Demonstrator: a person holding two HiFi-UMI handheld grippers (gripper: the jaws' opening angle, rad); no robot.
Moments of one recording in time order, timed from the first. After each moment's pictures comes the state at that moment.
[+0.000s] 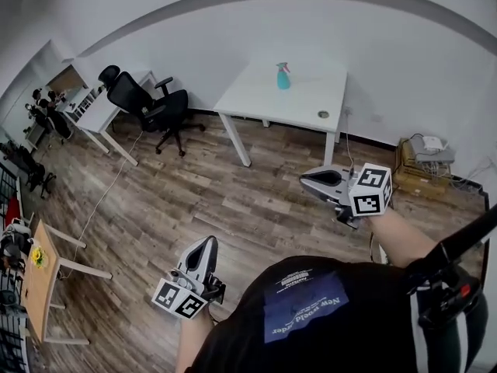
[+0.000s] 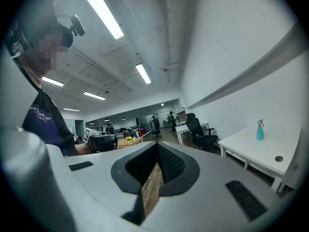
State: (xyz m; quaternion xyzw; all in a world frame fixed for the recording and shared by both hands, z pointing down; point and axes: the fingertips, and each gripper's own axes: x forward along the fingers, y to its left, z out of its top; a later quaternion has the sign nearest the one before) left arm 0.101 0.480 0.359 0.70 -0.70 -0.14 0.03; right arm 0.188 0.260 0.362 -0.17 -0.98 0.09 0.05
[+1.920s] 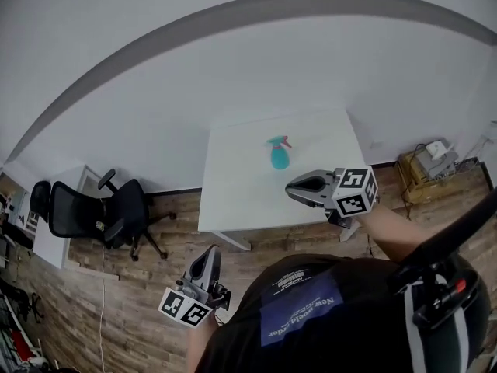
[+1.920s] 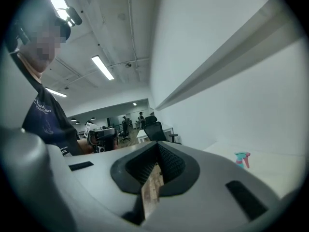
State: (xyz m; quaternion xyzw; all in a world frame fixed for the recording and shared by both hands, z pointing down) left arm -0.365 -0.017 0.375 0.82 -0.55 -0.14 0.08; right arm -0.235 -0.181 0.395 -0.02 -0.99 0.12 0.07
